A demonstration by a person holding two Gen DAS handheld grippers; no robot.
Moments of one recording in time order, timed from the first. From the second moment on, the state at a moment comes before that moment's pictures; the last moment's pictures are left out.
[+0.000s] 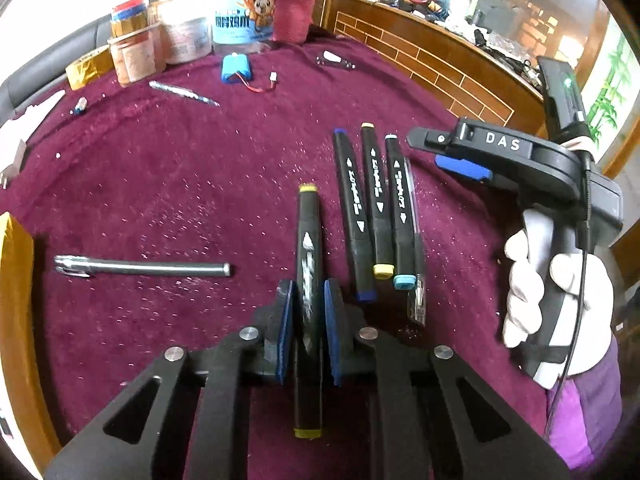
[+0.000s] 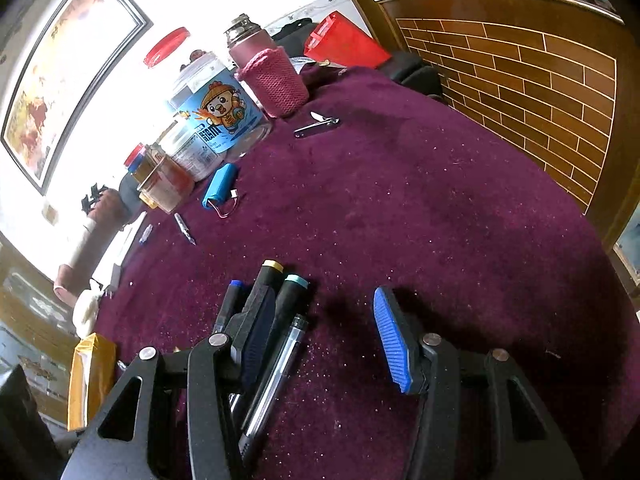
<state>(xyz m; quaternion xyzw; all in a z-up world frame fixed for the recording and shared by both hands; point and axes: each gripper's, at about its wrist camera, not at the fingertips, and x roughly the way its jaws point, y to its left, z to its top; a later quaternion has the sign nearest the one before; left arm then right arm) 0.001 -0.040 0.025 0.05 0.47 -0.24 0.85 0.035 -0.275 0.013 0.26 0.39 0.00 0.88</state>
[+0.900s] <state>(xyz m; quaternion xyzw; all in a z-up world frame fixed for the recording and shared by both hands) -0.074 0.136 0.086 -0.21 0.37 -0.30 0.85 0.018 -0.246 0.044 0.19 0.37 0.01 0.91</state>
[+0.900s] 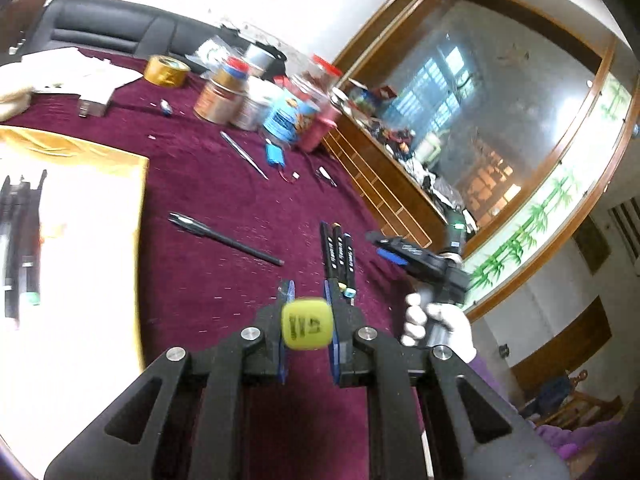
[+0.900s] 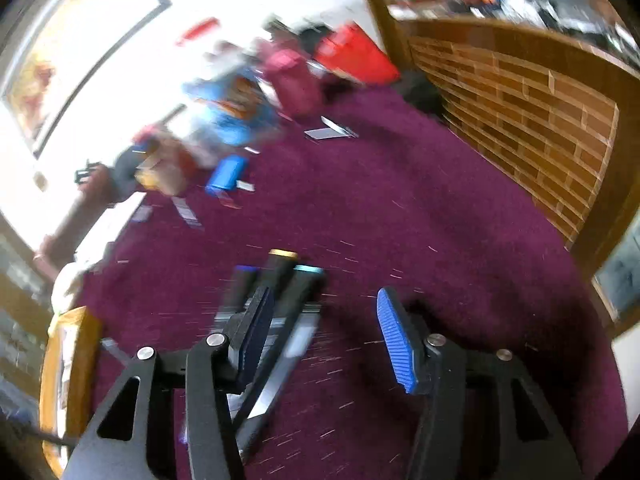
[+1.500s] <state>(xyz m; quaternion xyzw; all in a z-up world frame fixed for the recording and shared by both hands) -0.106 0.247 0.086 -0.26 0.32 -0.25 0.88 0.074 0.016 0.013 -0.11 0.46 0.22 0.85</state>
